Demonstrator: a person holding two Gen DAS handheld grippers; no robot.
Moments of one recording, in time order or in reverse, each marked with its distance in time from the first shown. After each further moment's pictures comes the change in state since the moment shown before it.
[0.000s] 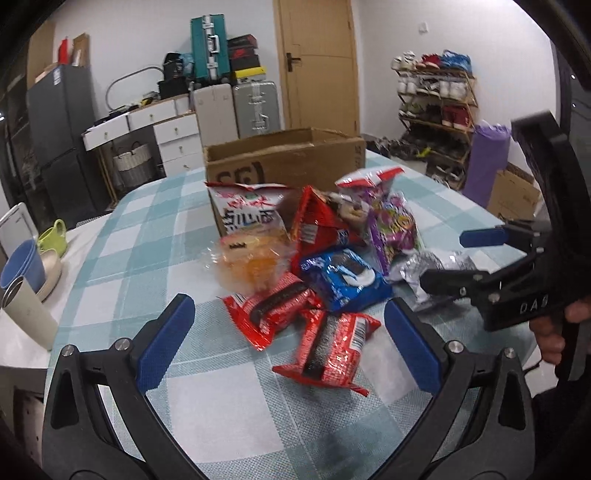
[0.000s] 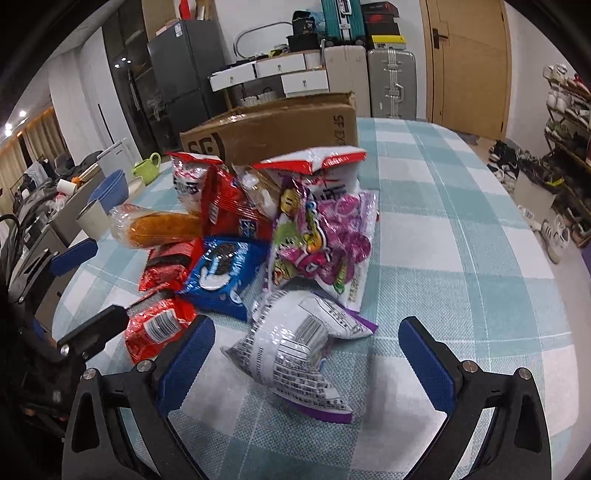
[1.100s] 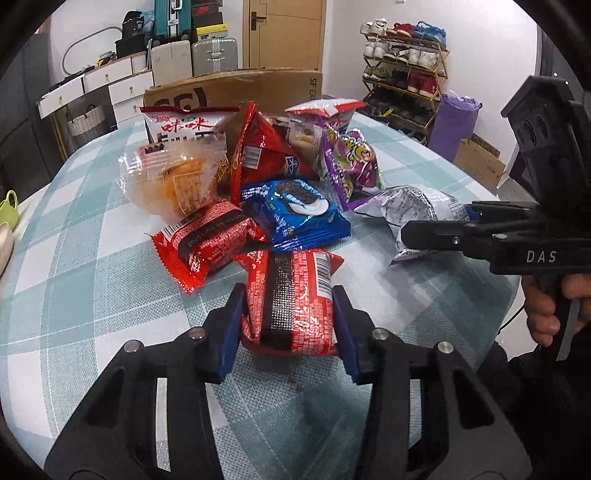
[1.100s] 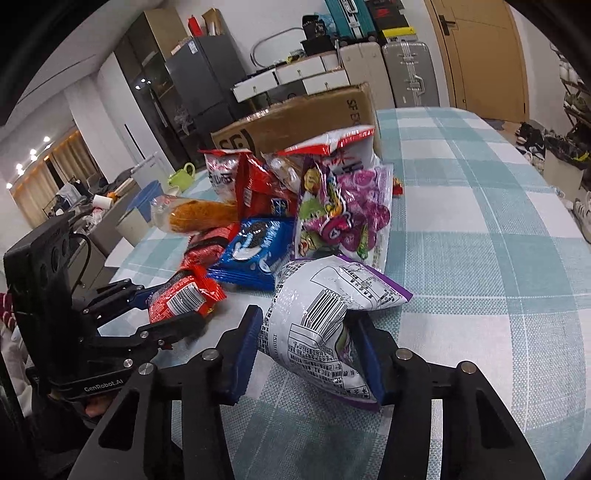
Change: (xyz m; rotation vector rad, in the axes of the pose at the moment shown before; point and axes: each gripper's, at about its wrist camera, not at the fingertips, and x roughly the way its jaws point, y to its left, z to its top) left arm 0.036 -0.014 -0.027 -0.021 0.167 -0.197; right arm -0.019 -0.008 -0.027 0.042 -0.067 0.192
